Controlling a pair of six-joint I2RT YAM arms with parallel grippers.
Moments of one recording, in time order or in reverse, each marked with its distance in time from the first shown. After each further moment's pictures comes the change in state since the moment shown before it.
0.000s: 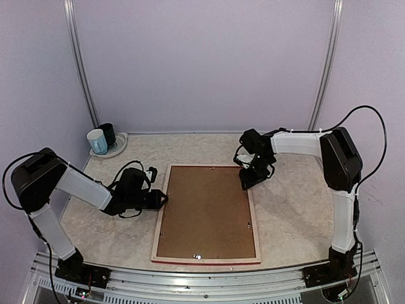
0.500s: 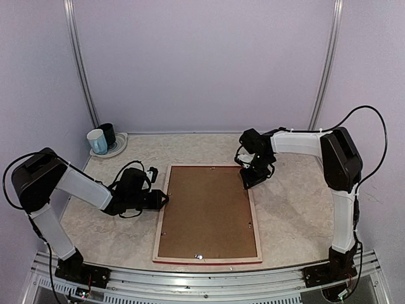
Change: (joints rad) left arm -0.004 0.004 0.004 0.000 0.006 0.002; right arm 0.000 0.000 0.008 -0.024 0.034 0.021
